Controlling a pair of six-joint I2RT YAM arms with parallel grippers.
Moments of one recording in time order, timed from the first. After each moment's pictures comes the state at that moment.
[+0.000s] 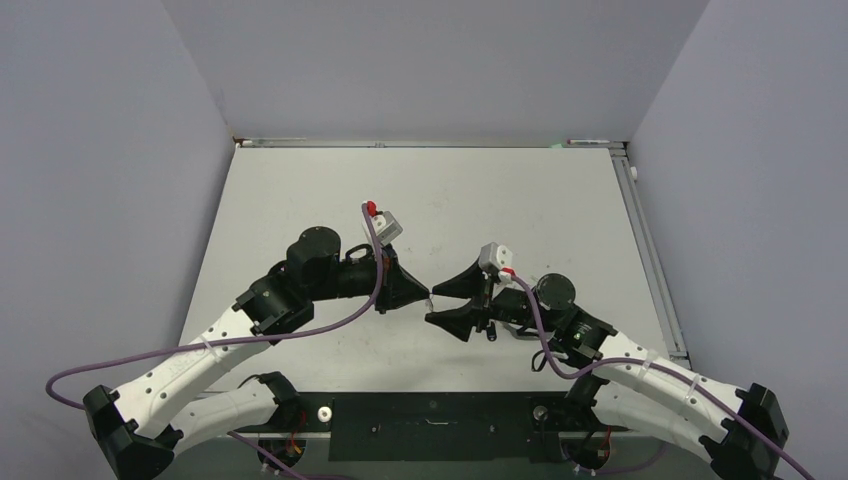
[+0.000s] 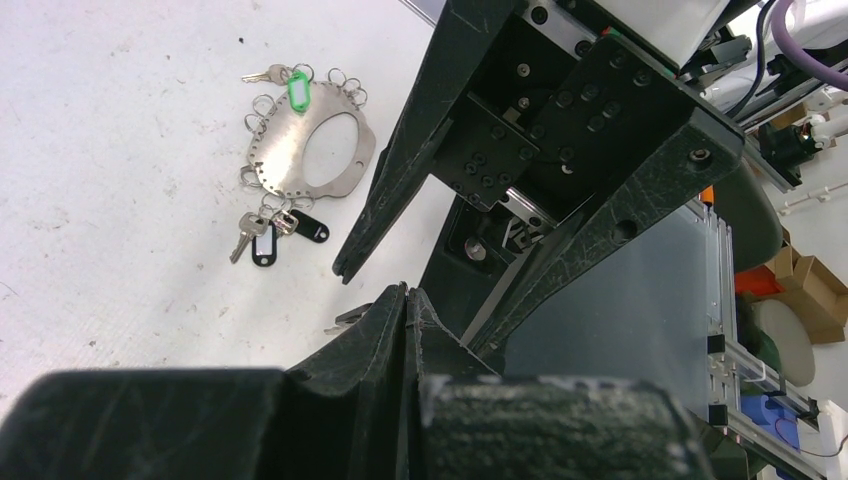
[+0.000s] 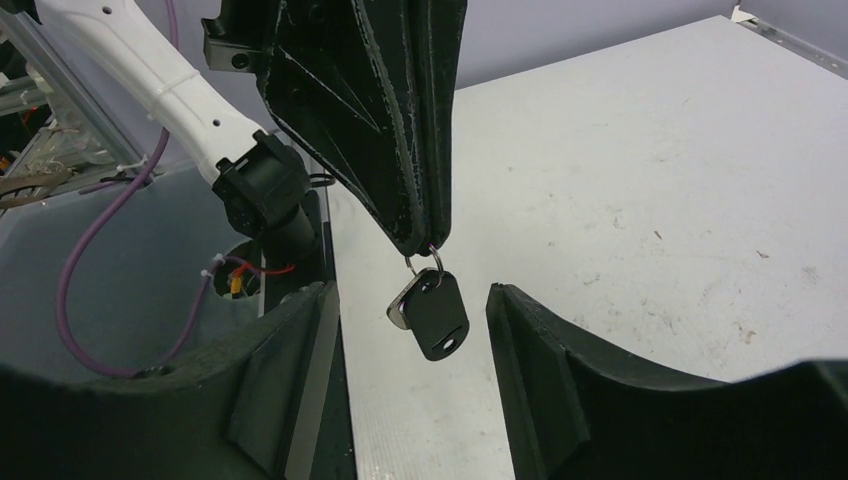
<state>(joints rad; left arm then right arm) -0.82 0.94 0.92 -0.25 0.49 -0.42 0.88 0.82 0.51 0.37 -0.48 0.21</state>
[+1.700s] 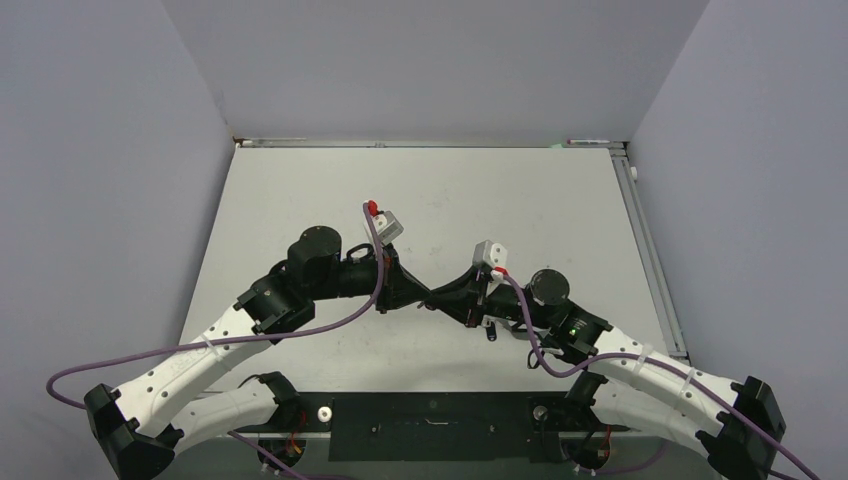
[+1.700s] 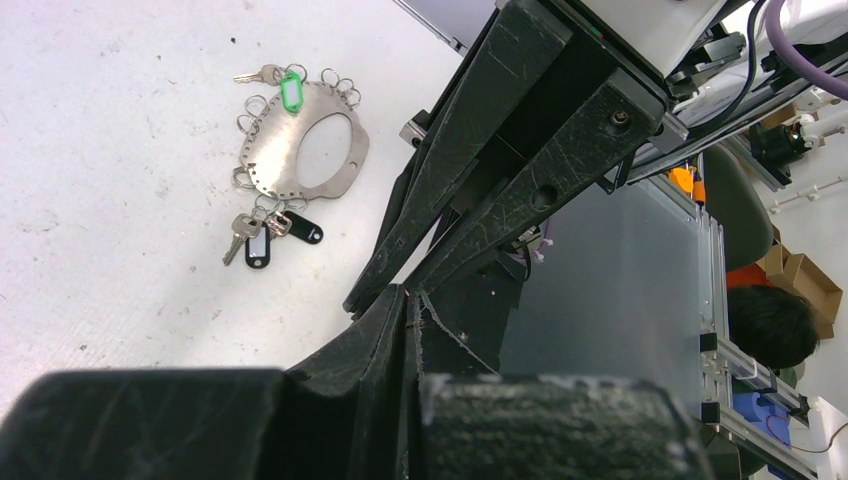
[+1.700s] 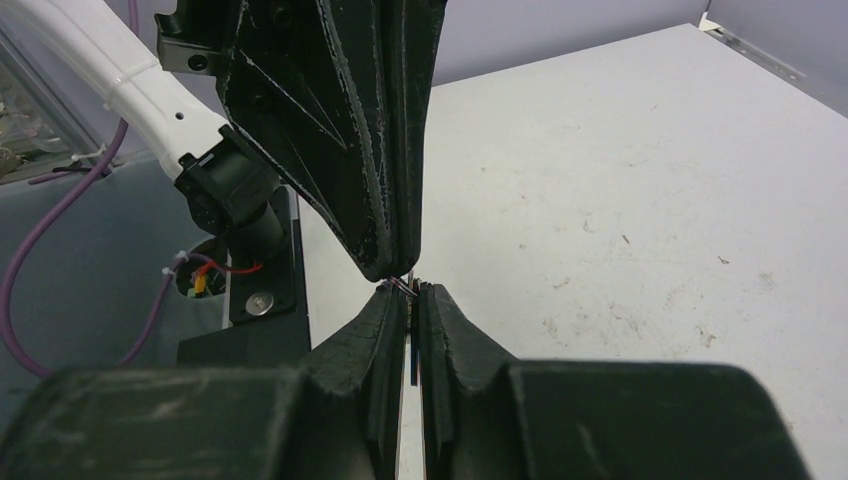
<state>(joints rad) -0.82 0.95 0.92 -0.24 0.50 -0.43 0.89 0.87 0.54 0.36 -0.45 0.14</state>
